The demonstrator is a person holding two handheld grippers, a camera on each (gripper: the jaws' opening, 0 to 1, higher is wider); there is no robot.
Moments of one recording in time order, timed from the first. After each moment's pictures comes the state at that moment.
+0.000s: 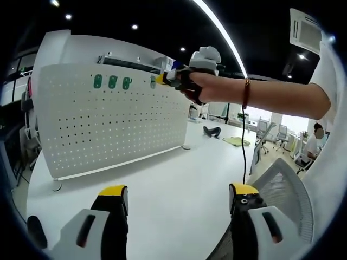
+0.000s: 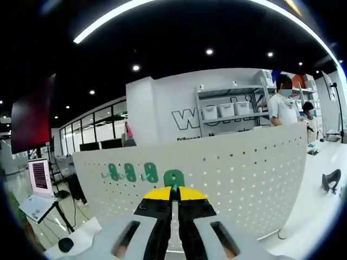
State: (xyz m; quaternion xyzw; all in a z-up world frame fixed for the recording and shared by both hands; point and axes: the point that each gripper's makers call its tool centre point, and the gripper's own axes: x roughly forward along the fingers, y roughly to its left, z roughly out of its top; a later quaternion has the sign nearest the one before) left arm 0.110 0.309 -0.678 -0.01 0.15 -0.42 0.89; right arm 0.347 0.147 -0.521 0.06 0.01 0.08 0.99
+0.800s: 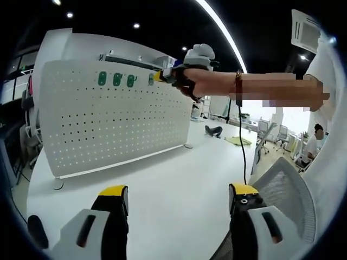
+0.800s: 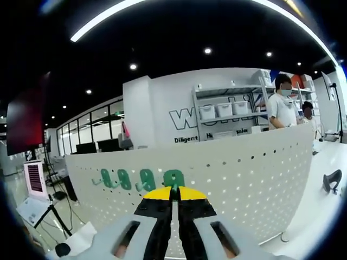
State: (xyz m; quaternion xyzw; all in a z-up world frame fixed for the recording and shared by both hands) left arm 0.120 0.319 -0.685 -0.02 0.16 -0.42 0.89; right arm 0.376 0.151 -0.520 0.06 0.01 0.07 1.00
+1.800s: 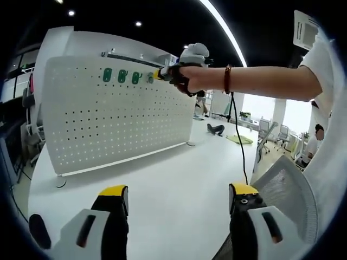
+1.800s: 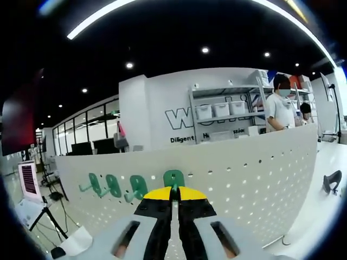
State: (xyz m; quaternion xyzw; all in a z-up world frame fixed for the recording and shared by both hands) left arm 0.126 0.330 -0.689 -0.01 0.16 -0.42 0.89; right arm 0.406 0.150 -0.520 0.06 0.01 0.05 1.00
